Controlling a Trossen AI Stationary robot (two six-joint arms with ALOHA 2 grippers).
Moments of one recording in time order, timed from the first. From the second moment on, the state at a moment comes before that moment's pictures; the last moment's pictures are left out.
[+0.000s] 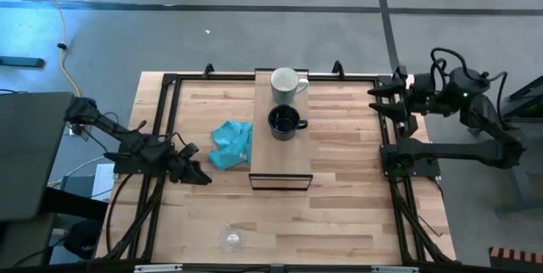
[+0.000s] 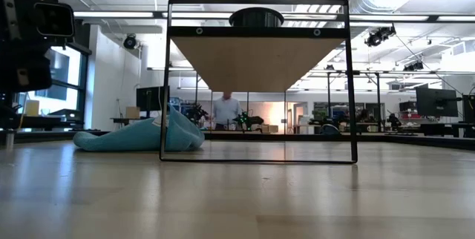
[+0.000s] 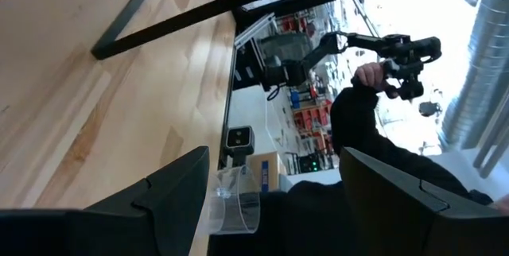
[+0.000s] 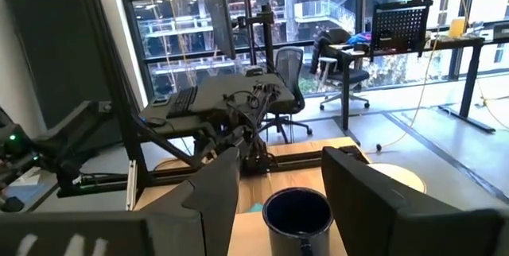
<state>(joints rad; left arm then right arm) -0.36 0.33 0.01 0.18 -0.03 -1.28 -0.29 0.60 1.11 -0.49 -0.24 0.08</state>
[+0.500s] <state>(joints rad) -0.56 0.33 0.02 0.17 -0.36 -1.10 -0.29 0.60 1.11 -0.49 -0.21 0.05</state>
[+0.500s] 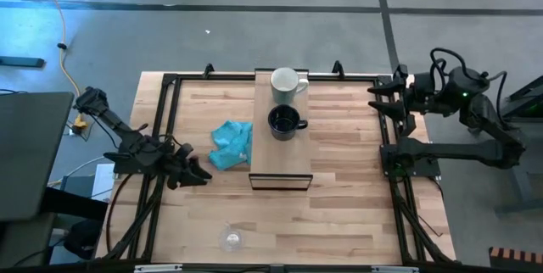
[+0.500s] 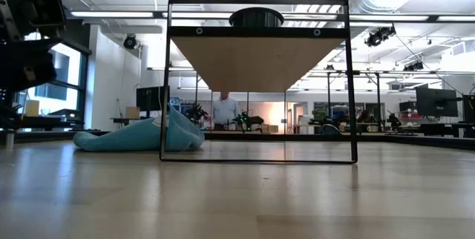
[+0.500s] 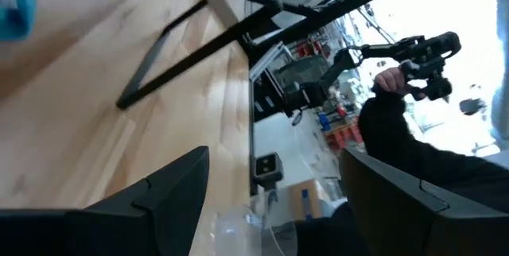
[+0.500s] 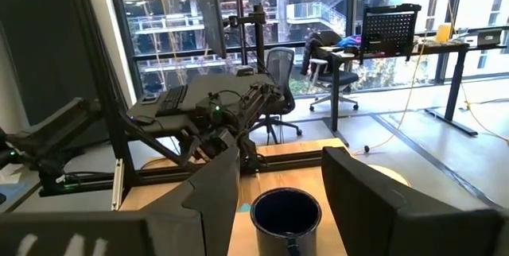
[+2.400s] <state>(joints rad) -0.71 1.27 0.74 -0.15 -0.12 -1.28 -0.29 0.60 1.11 -0.63 -0.18 0.11</state>
